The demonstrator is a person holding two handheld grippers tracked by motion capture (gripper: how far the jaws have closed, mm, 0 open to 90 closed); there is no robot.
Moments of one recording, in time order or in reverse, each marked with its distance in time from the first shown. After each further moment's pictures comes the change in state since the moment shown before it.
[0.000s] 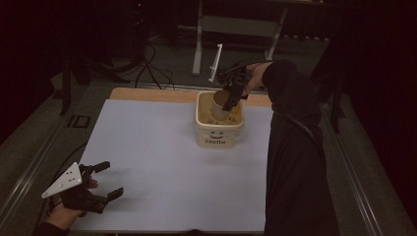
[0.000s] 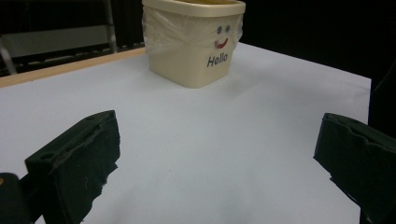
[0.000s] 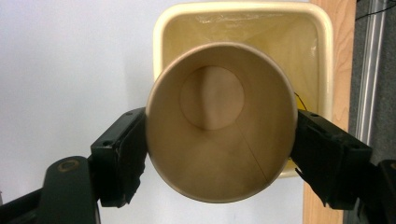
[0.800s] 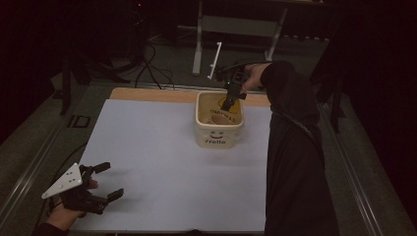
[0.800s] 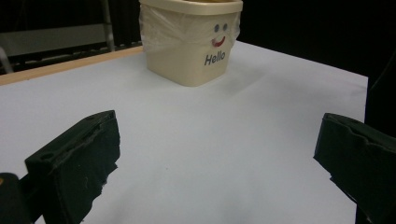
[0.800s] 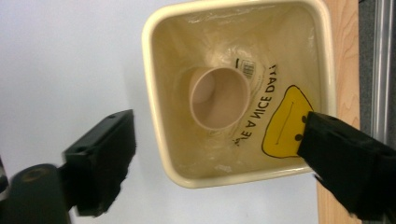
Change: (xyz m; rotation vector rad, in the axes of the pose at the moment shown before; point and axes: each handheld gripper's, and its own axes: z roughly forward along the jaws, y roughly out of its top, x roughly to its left) left arm -0.001 0.000 0.000 0.003 -0.009 0.002; right arm -0.008 0.002 0.005 0.007 0.018 0.091
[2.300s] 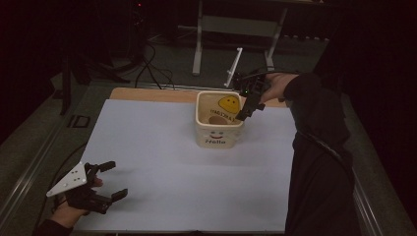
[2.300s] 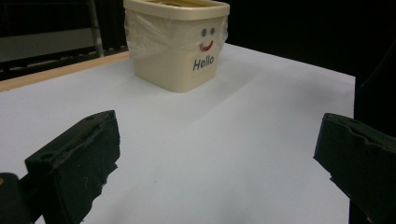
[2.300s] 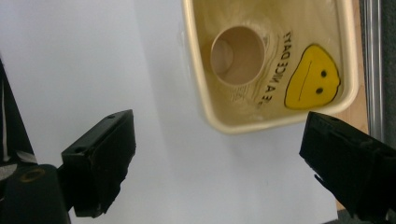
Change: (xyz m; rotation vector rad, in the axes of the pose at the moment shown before) left arm -0.003 0.005 0.009 -0.007 -0.044 0.019; right arm 0.047 -0.043 -0.030 -0.010 -0.045 0.056
